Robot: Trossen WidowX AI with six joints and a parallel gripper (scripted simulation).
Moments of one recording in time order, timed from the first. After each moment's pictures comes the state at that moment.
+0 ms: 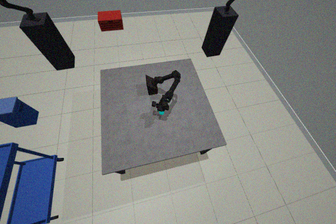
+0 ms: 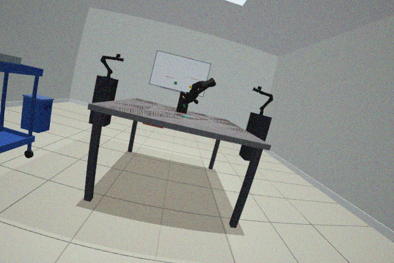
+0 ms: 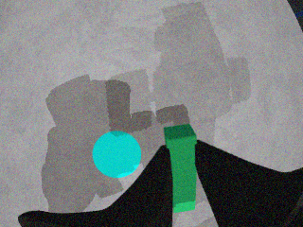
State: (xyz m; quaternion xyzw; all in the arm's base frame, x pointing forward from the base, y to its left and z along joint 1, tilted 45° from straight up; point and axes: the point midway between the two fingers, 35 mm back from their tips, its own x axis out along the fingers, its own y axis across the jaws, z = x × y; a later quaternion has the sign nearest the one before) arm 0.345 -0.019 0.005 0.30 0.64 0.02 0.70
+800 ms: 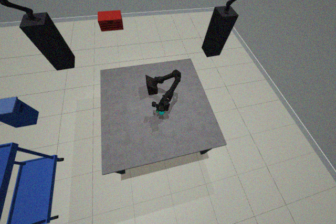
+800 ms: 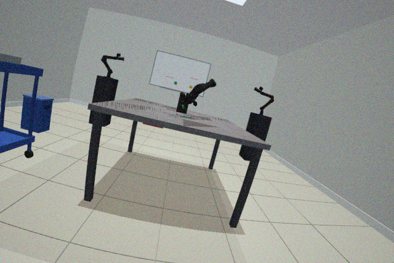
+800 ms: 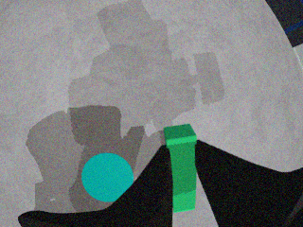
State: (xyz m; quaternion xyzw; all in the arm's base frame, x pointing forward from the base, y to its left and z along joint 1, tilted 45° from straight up) arm 0.349 -0.017 -0.007 0.27 0.61 -0.02 0.75
